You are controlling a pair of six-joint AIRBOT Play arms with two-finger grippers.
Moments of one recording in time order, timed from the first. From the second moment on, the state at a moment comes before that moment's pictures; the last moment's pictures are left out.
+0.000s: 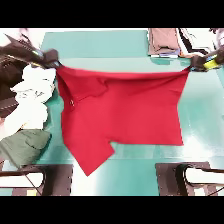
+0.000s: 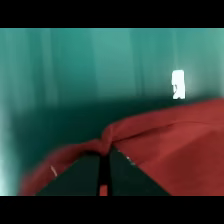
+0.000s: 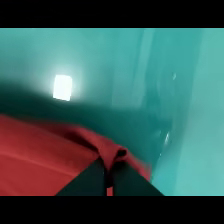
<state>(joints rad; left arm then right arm) -0.02 -1.47 1.65 1.14 -1.22 -1.56 -0.17 -1.44 1.64 -1.31 1.38 1.41</state>
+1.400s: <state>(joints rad) -0.01 -1.13 0.89 1.28 -1.28 -1.58 -0.18 -1.23 1.23 -1.17 1.32 1.38</state>
